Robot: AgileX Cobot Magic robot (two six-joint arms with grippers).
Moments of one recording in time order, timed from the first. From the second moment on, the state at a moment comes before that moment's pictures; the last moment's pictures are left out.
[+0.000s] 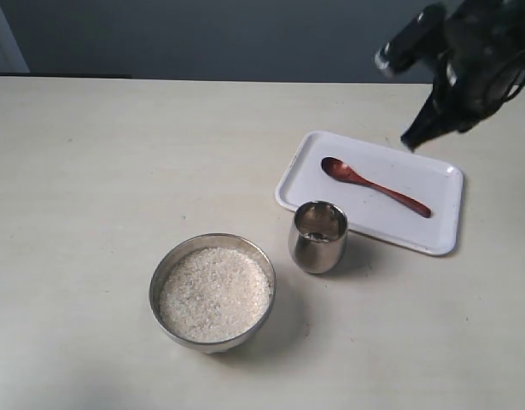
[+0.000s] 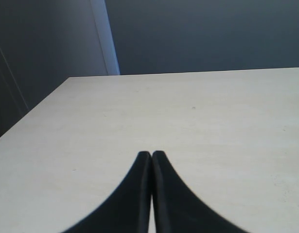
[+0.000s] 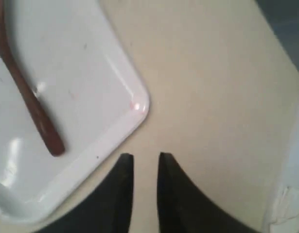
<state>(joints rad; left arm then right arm) 0.10 0.00 0.00 -0.23 0.26 0.33 0.51 1.68 -1.20 -0.64 0.83 0.14</state>
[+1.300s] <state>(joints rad) 0.10 0.00 0.00 -0.23 0.26 0.33 -0.01 0.29 -0.37 -0.11 0.27 0.18</state>
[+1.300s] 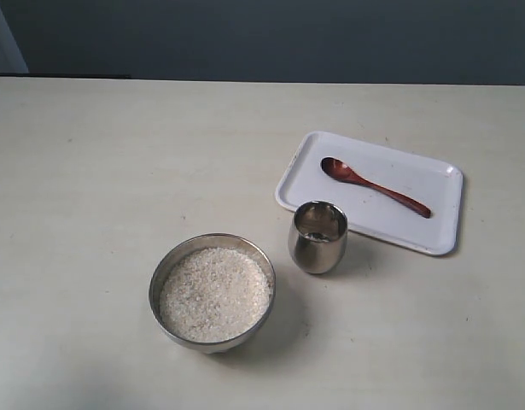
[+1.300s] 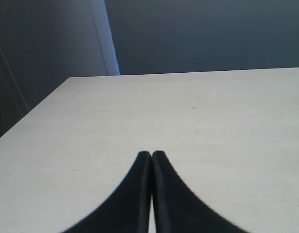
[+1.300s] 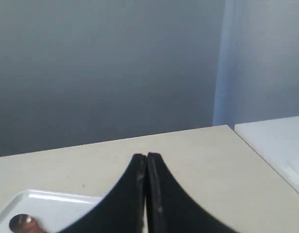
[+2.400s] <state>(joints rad) 0.10 0.00 0.00 -0.23 0.26 0.33 -0.21 0.01 0.00 -0.03 0.34 0.07</state>
